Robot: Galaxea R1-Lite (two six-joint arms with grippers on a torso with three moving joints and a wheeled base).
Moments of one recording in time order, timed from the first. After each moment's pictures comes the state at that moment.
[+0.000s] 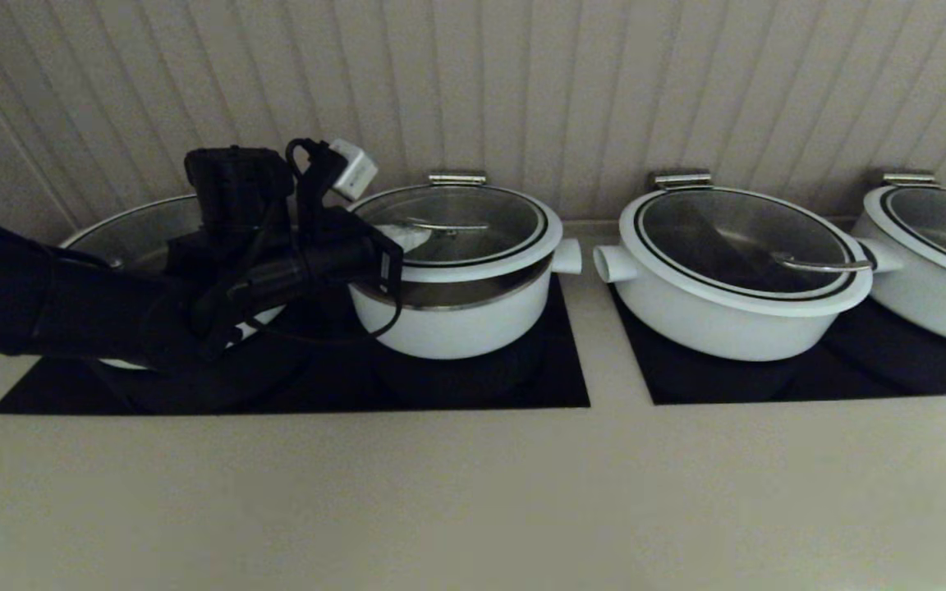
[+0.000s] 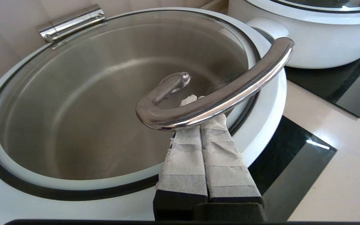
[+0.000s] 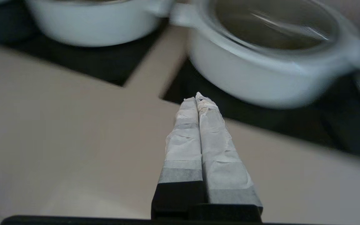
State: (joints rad) left arm -0.34 1.88 -1.16 -0.65 -0.36 0.17; right arm 0.03 0.72 -0.26 -0.42 0.31 -0.17
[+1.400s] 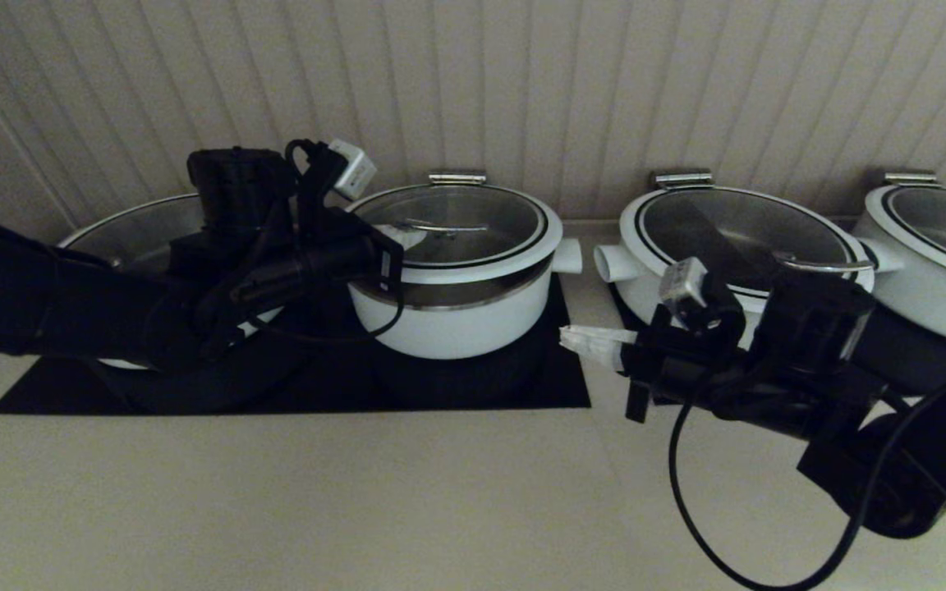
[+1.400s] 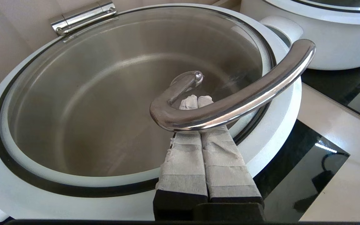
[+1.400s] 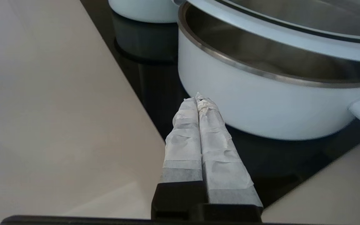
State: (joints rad) left arm -0.34 1.88 -1.16 -0.65 -0.32 0.16; right arm 0.44 1.91 -0.68 -1.23 0.59 -0.19
